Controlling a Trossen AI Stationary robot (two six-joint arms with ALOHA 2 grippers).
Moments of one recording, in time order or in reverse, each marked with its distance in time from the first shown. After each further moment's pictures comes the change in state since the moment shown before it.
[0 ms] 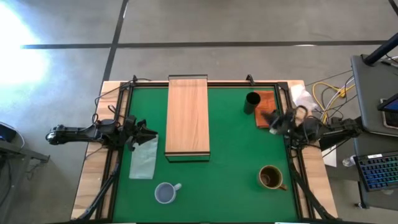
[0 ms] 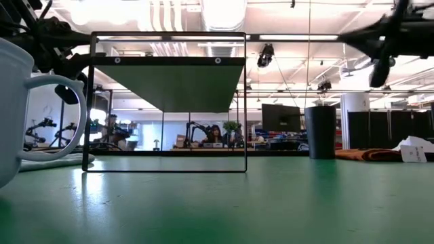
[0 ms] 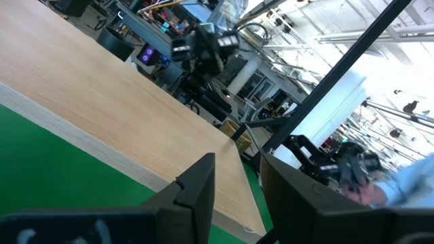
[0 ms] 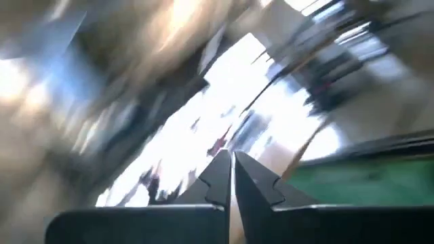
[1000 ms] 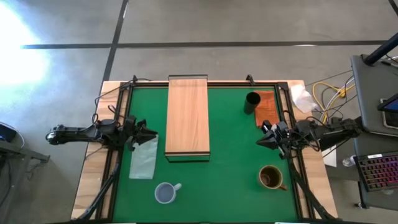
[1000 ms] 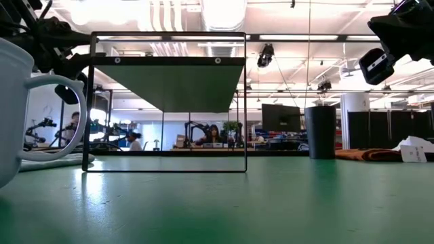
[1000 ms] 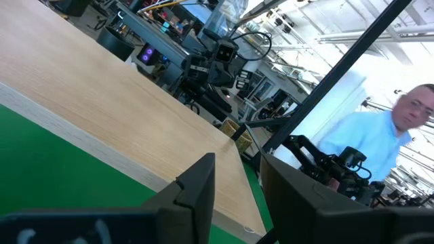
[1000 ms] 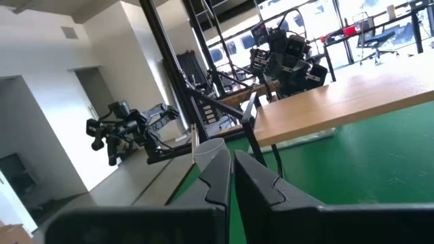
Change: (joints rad) left arm 0.000 0.000 0.000 0.000 0.000 0.000; right arm 0.000 -0.009 0.000 -0.285 -0.865 -0.239
